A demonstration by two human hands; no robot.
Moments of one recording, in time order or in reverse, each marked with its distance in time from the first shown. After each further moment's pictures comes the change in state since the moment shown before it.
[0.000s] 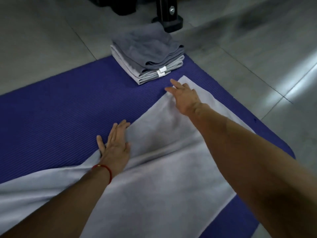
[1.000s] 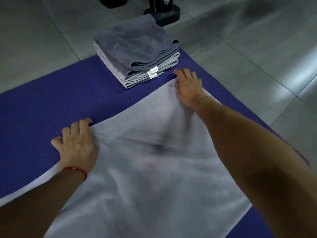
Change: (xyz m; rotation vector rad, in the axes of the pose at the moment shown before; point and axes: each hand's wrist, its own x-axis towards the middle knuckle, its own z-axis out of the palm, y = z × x) left_hand 0.066 -0.038 -0.015 0.631 0.521 -0.025; right_hand 0.078 0.073 0.034 0.167 0.235 0.070
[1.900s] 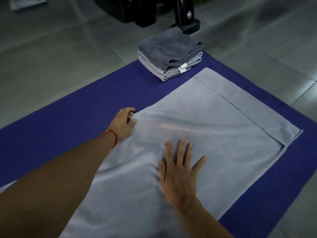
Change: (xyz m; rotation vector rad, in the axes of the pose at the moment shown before) left_hand 0.011 -0.067 -0.036 -0.596 -0.395 0.146; right_hand -0.341 -0.233 0.055 -0.012 -0.093 0.177
